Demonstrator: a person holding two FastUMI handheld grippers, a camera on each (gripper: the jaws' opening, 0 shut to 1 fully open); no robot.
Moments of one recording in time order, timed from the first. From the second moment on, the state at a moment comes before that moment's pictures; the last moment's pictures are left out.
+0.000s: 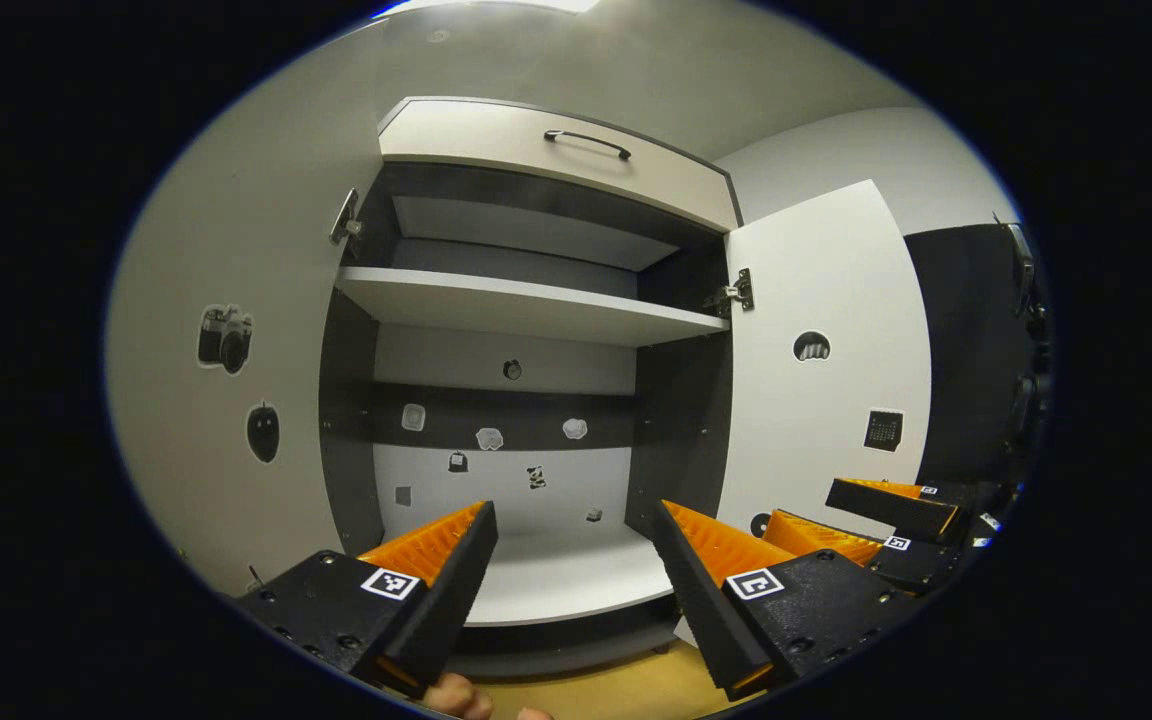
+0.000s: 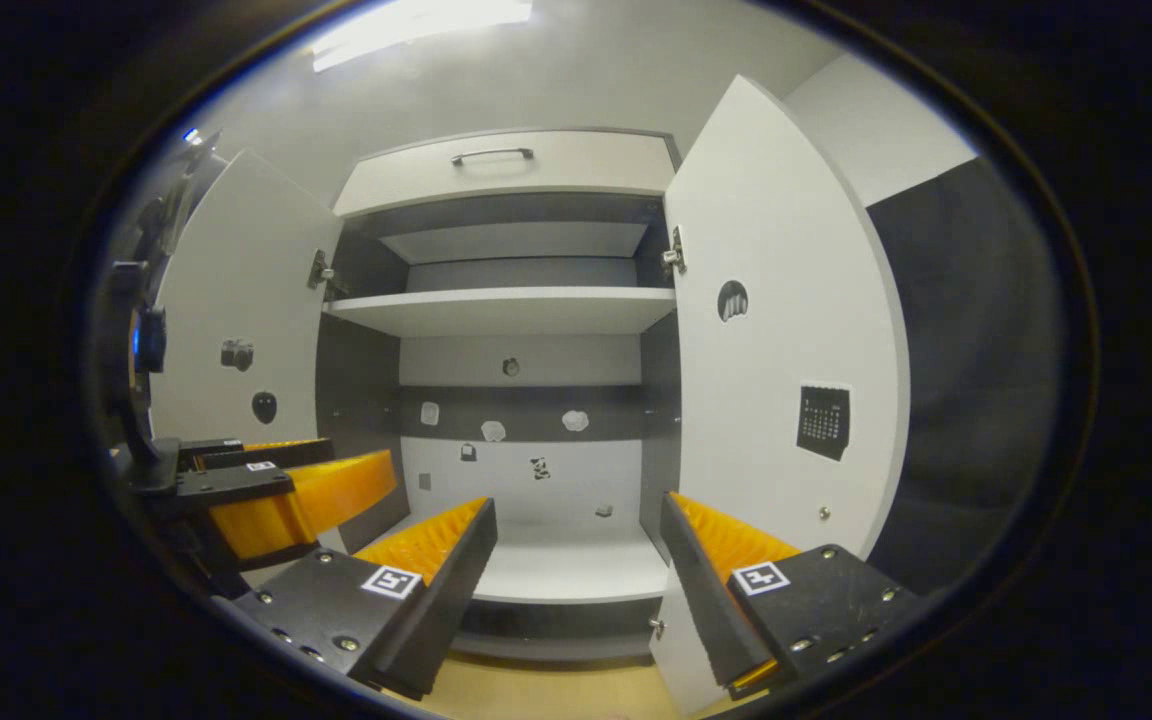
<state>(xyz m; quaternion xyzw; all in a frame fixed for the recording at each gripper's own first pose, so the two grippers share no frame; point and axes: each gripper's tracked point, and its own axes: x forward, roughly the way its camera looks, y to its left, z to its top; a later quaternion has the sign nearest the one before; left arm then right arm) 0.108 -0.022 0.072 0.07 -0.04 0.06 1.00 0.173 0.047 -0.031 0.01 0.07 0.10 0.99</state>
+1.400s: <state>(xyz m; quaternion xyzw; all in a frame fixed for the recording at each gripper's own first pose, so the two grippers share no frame) 0.106 -0.002 0.076 0.08 -0.04 0.08 0.99 0.176 0.057 -0.035 0.02 0.07 0.10 0.99</state>
